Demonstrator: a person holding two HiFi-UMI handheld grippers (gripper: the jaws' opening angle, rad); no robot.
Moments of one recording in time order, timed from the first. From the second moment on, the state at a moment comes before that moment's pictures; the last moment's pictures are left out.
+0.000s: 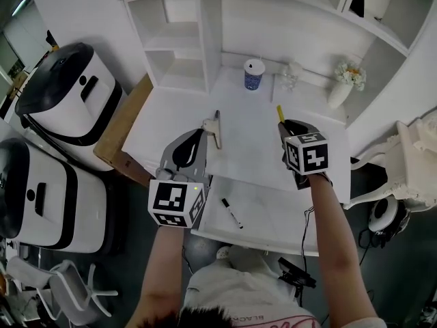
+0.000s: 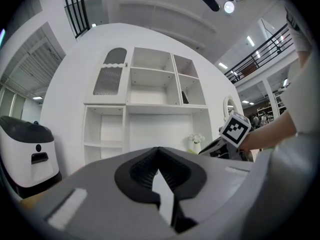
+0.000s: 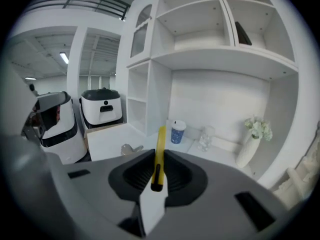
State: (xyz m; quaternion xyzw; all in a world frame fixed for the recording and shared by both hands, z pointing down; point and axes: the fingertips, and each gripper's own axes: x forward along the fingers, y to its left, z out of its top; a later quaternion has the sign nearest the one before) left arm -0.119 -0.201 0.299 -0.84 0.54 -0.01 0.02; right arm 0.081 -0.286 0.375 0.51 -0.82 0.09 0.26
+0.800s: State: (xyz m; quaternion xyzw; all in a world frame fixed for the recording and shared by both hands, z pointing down) left arm -0.105 -0.139 0.269 -0.86 0.50 0.03 0.06; right arm 0.104 -0.142 0.256 0.58 -0.81 -0.12 0.04
